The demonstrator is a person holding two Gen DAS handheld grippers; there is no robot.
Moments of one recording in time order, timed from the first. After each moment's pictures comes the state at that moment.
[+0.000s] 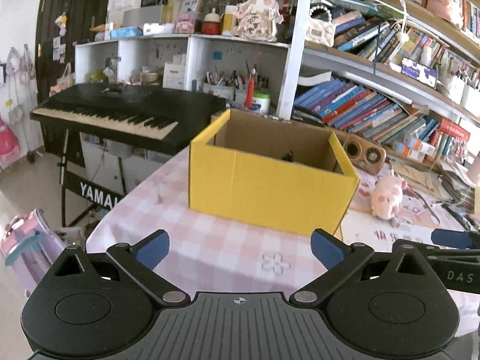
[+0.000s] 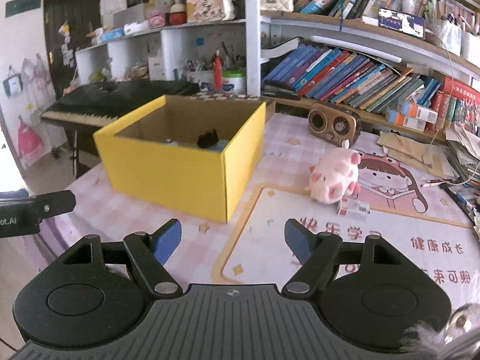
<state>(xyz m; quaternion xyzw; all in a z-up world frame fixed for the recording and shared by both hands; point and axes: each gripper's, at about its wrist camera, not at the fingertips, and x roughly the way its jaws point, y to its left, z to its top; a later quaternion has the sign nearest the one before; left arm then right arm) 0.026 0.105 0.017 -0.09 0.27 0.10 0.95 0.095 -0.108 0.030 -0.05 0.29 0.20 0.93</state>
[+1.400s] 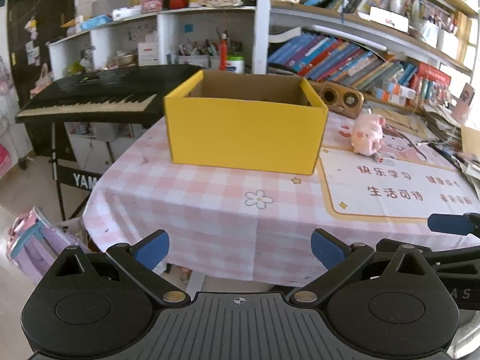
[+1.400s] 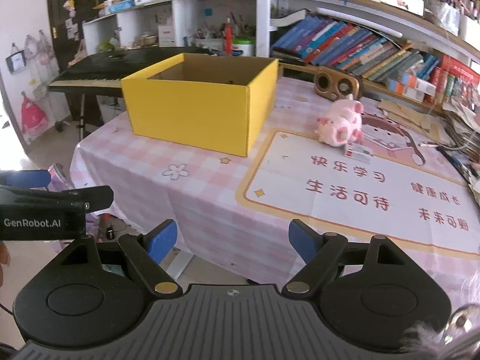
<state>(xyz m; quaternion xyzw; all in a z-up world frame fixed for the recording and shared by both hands) 0.000 0.071 -0.003 -0.04 0.34 0.05 0.94 0.030 -0.105 0.004 -0.06 0.34 0.19 0.92</state>
